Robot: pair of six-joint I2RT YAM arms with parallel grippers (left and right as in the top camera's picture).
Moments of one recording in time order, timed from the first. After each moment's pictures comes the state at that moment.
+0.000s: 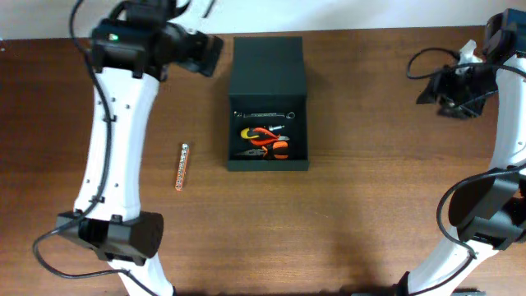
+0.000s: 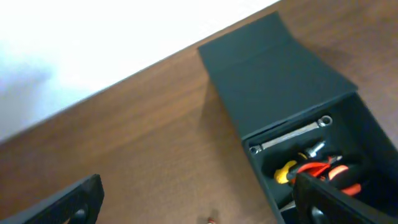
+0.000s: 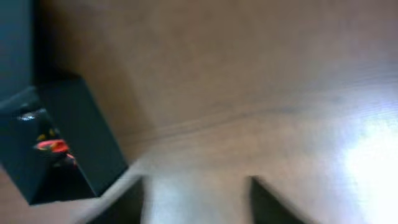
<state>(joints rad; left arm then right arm) -0.18 1.96 2.34 -1.23 0.01 0.27 -0.30 2.02 2.09 -1.49 -0.31 0.13</state>
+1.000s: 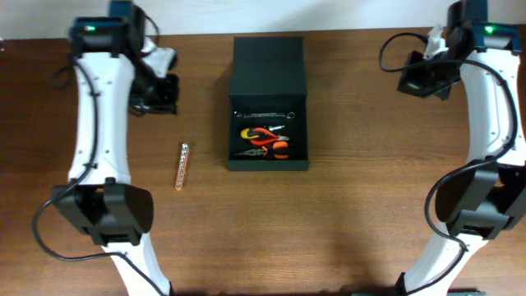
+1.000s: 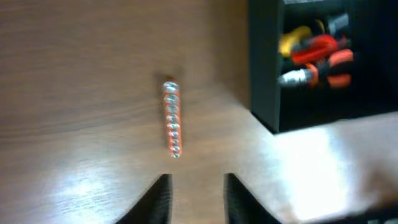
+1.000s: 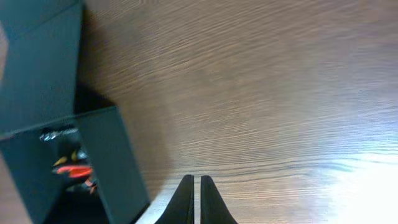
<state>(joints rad) -0.05 2.08 2.25 -1.68 0.14 0.12 -0.19 2.07 2.08 -1.32 -0.28 0.21</state>
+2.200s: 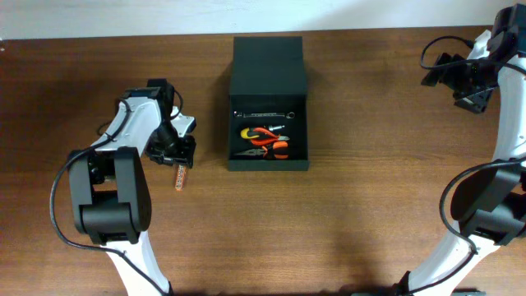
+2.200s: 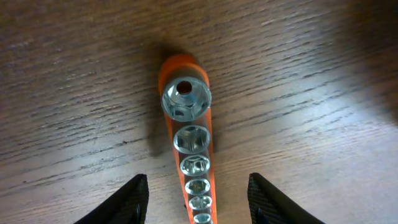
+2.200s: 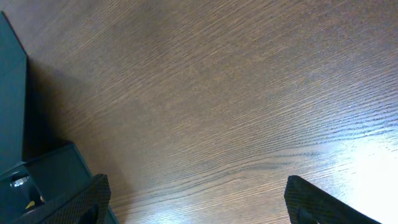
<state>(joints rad) 0.00 2.09 1.48 -1.09 0.06 0.23 -0.34 2.07 2.08 -1.31 -0.23 0.21</state>
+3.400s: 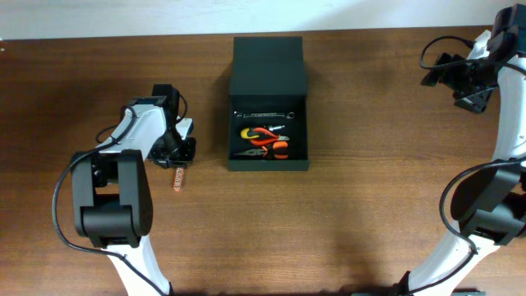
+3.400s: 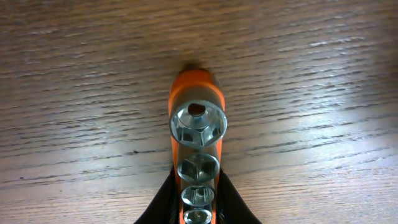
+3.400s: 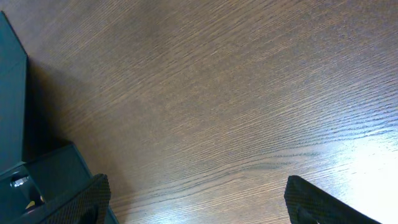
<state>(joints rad) -0.03 2.07 1.40 -0.98 0.00 0.09 -0.34 2.07 2.08 -1.31 -0.23 0.21</state>
